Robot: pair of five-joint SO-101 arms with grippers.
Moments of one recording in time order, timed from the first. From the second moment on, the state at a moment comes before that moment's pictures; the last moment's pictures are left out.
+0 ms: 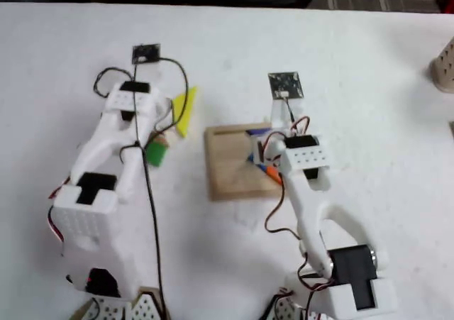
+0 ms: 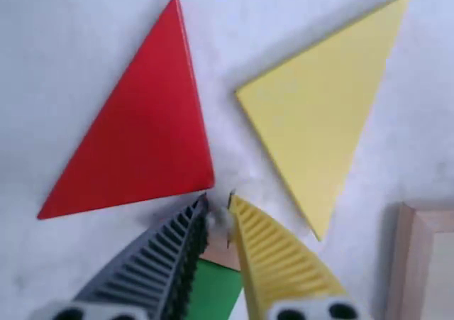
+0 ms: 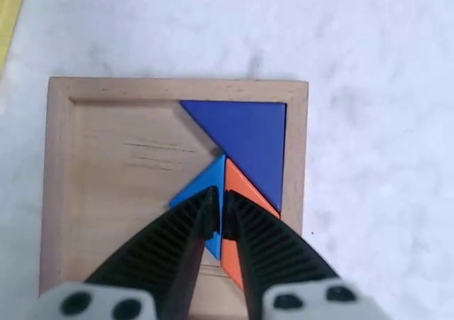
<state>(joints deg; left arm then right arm) -0.9 27.8 0.5 59.0 17.2 -12.6 -8.0 40.4 38.5 -0.3</state>
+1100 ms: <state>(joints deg) -0.7 3.0 34.5 49.3 11.3 -12.6 -8.0 40.4 38.2 -0.3</state>
